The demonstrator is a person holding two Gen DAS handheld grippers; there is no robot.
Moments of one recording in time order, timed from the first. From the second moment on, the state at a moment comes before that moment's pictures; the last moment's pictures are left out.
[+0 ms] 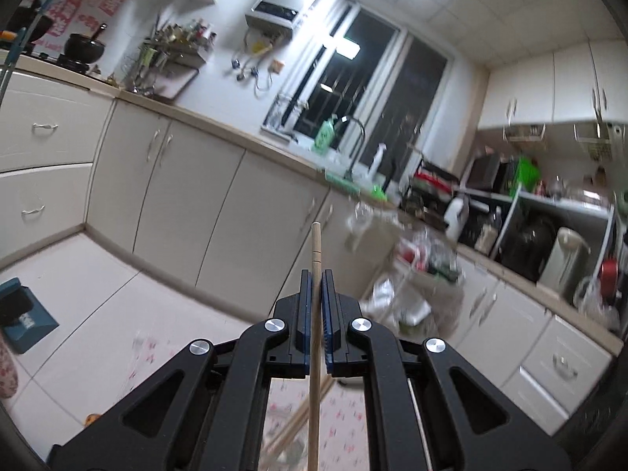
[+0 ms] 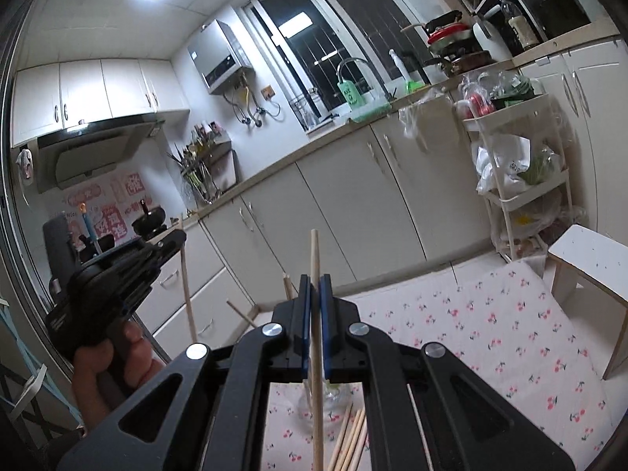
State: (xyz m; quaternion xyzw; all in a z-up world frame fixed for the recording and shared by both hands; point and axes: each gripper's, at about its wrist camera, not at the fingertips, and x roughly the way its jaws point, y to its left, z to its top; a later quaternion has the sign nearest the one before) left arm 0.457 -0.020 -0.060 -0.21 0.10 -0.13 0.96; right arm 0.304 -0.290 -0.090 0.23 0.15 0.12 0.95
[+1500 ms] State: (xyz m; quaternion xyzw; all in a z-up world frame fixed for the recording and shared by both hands) left arm 0.442 -0.047 -0.160 -0.04 0.14 -0.12 0.98; right arm 0.409 -0.254 -0.087 0.29 0.06 0.09 0.95
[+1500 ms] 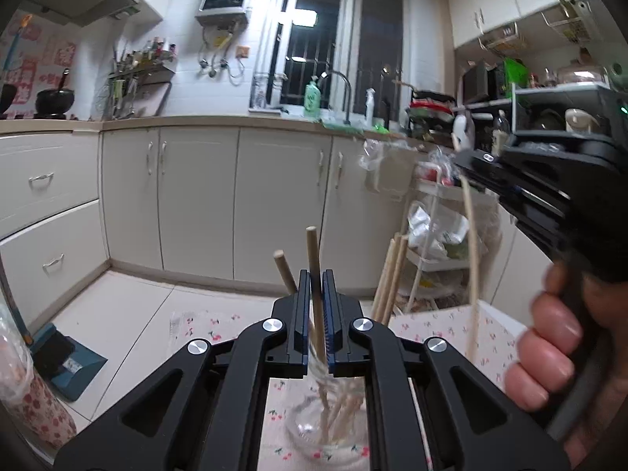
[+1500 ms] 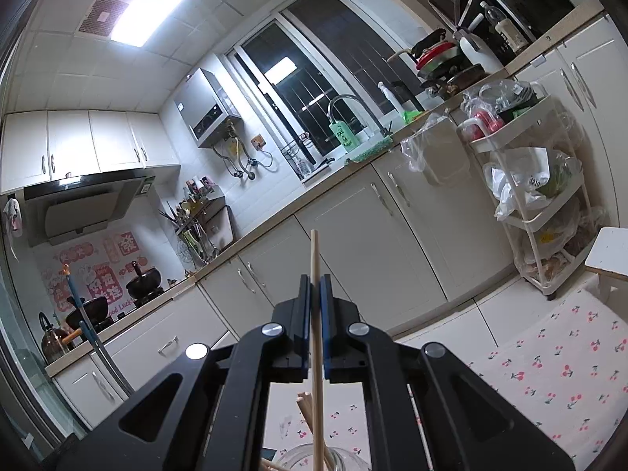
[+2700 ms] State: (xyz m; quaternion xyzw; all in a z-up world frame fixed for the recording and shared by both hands) left arm 0.414 0.004 -0.177 -0.09 0.23 -0.04 0.97; right arm 0.388 -0.198 -0.149 0.18 0.14 0.09 0.97
